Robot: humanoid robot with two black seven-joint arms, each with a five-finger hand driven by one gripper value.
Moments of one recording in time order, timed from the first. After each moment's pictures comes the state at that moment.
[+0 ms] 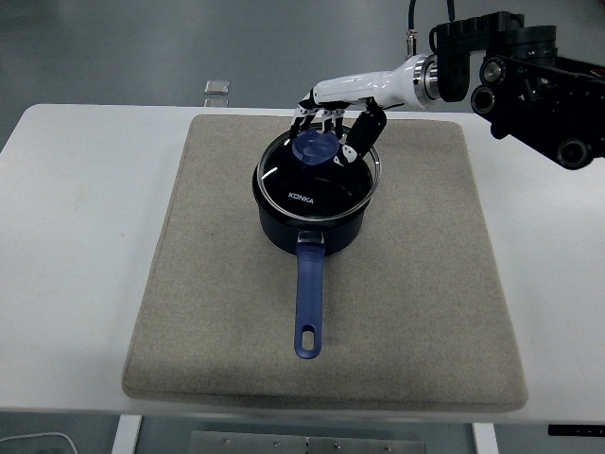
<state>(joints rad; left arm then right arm) 0.00 0.00 -0.13 -0.10 0.08 -0.09 0.00 1.46 -0.22 0.13 0.83 -1.23 0.50 0.24</state>
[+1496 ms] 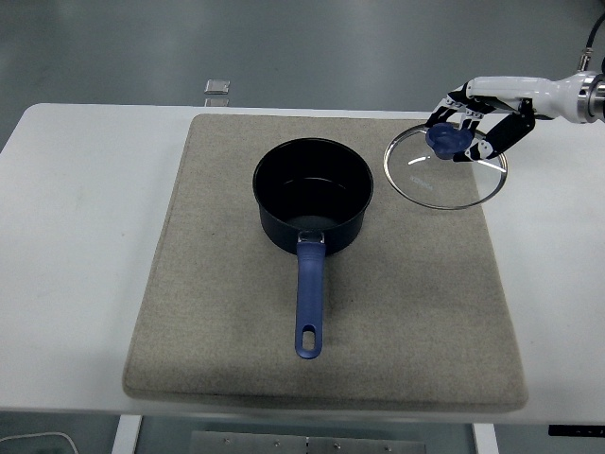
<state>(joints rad) 0.00 0.00 -0.13 -0.10 0.08 -0.09 0.00 1.30 -0.58 0.14 0.83 -1.12 0.46 0.34</state>
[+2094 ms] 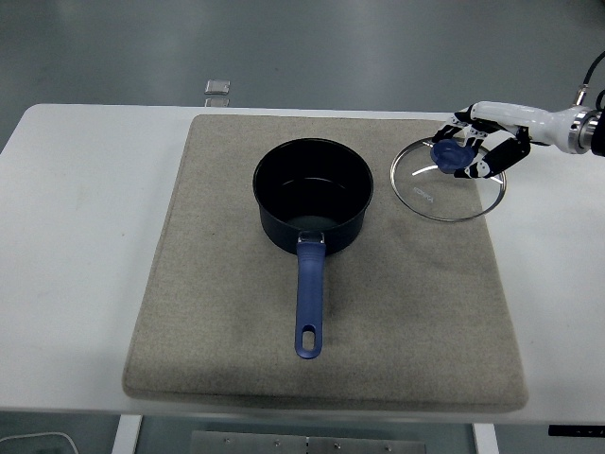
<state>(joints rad) 0.00 0.00 -0.13 -0.10 0.08 -0.09 0.00 1.20 -0.54 0.11 0.78 -1.12 0.31 0.36</state>
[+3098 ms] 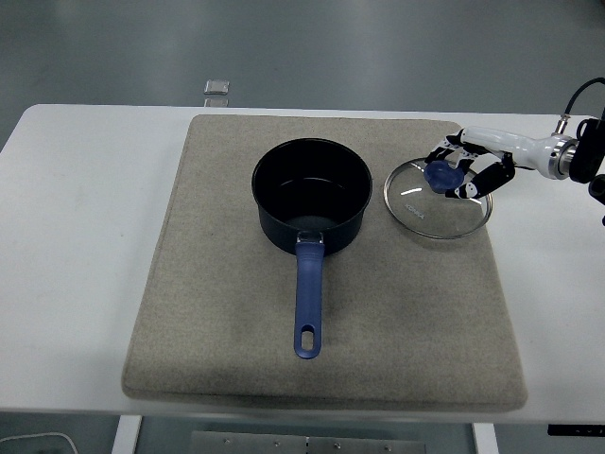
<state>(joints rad) 0.00 0.00 -0.13 -0.10 0.08 -0.09 0.00 1.14 -0.48 0.09 0.74 -1.12 0.26 0.35</state>
